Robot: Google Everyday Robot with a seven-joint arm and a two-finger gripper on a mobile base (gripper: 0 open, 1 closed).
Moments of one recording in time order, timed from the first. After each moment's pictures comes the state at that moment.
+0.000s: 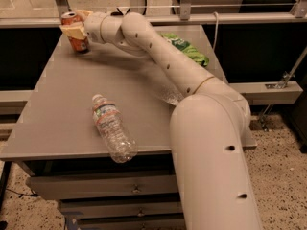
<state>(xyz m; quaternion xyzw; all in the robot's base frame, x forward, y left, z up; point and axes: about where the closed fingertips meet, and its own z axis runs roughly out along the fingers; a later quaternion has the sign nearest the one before) 0.840 0.265 0.924 -0.45 0.55 0.30 0.64</state>
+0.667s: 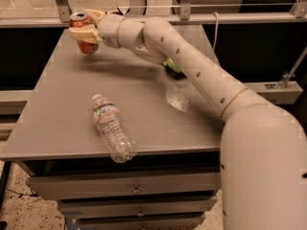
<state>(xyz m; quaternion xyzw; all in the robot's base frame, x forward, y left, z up) 0.775 0.214 0.948 -0.46 0.50 0.32 0.66</state>
